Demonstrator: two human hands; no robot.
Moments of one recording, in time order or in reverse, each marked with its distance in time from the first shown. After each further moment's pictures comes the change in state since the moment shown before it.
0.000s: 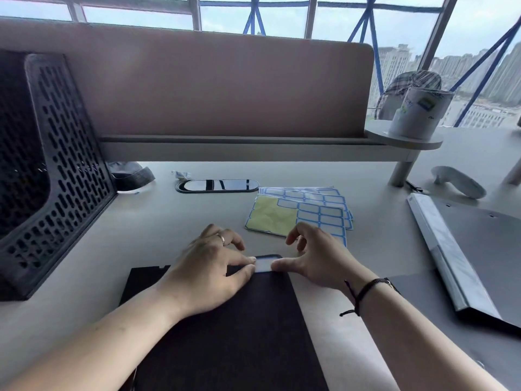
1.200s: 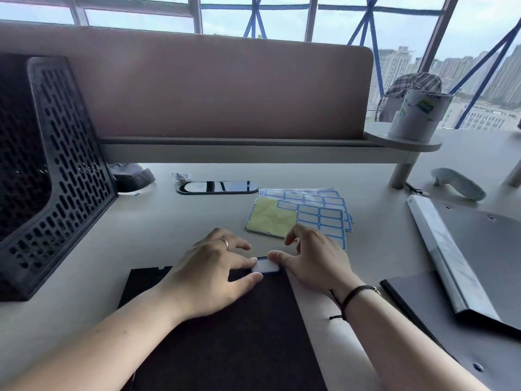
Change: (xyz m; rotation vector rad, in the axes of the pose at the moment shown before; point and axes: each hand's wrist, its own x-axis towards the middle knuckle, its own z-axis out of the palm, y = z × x) left_hand 0.000 -0.001 0.001 0.030 -0.026 0.044; right_hand -0.002 -0.006 0.011 -0.150 0.136 0.019
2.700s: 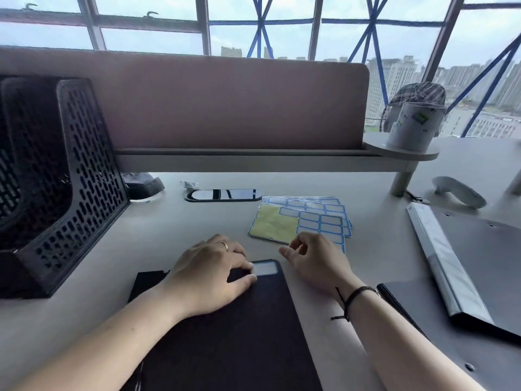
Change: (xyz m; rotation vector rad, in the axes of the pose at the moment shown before) left_hand -0.004 0.014 -0.022 0.138 -0.108 -0.103; right_hand 0.008 0.009 0.002 0.117 0.005 0.042
